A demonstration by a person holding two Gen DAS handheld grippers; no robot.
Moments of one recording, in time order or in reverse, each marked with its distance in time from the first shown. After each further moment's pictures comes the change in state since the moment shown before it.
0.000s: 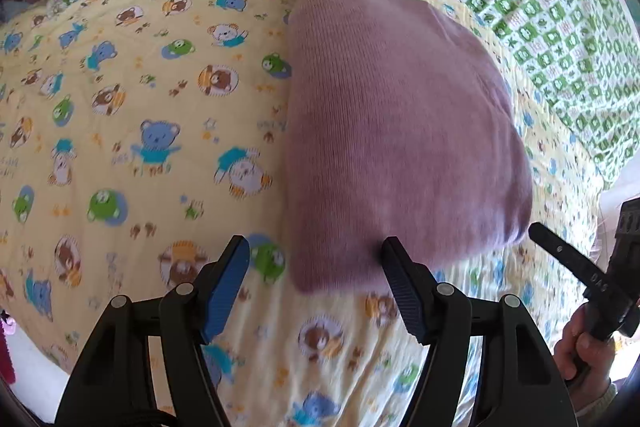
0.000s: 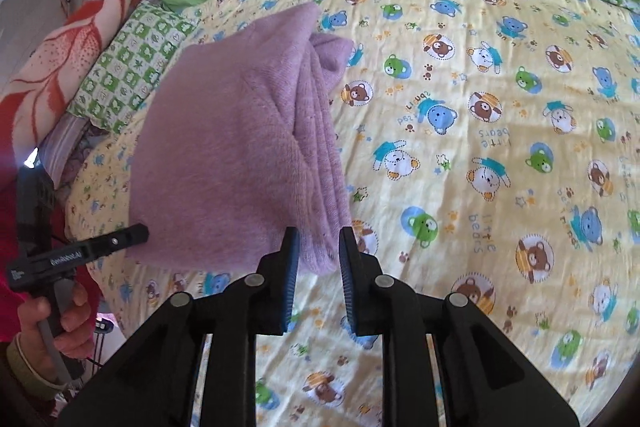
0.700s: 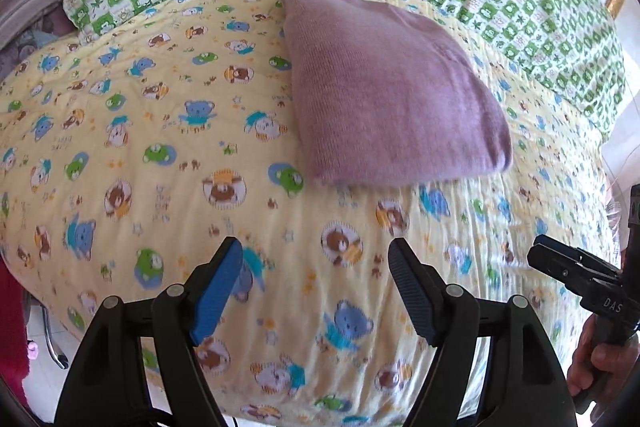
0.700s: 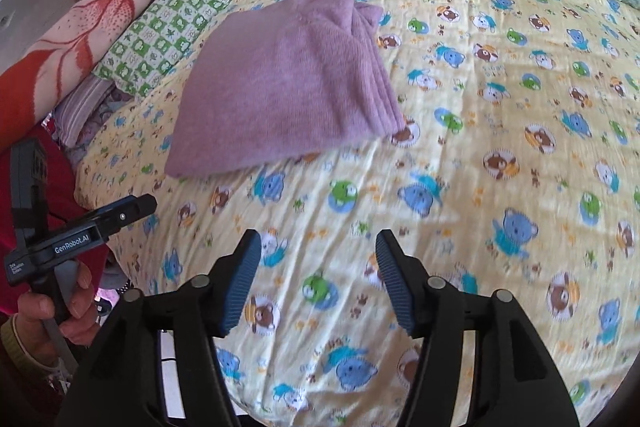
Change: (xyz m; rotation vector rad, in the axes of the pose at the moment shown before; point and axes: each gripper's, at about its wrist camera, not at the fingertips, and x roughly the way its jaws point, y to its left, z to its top) left arm -0.044 0.001 -0.078 0.157 -0.135 0.051; right arm -0.030 0.049 -0.090 -0.041 -0.012 -0.017
